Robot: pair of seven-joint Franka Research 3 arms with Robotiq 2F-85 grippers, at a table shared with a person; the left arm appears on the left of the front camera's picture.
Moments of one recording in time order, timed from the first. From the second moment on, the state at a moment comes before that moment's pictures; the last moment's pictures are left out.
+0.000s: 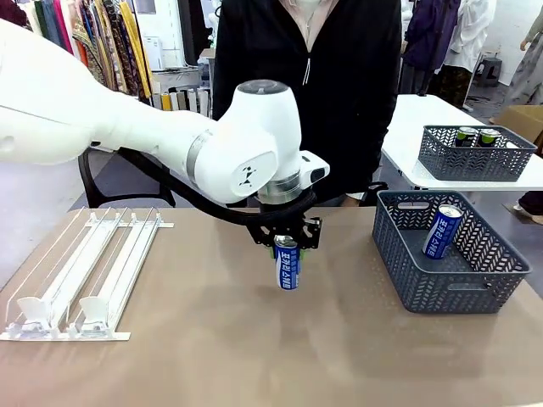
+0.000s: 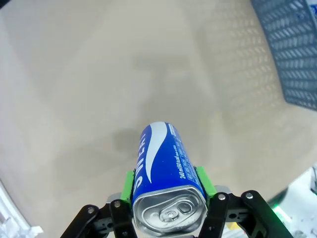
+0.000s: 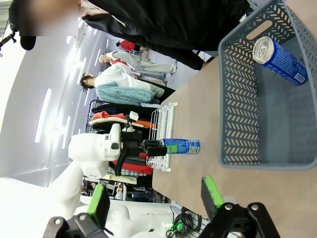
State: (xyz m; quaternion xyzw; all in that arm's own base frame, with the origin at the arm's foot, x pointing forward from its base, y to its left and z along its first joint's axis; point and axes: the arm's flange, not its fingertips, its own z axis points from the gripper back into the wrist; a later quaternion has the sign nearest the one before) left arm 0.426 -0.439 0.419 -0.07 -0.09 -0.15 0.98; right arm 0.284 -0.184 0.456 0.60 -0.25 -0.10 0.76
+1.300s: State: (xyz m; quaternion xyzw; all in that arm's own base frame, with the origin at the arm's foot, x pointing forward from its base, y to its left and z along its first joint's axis) left arm 0.427 -0.394 0.480 -0.12 -0.12 -0.10 0.98; right arm 0.284 -0.184 0.456 0.60 -0.25 -0.10 0.76
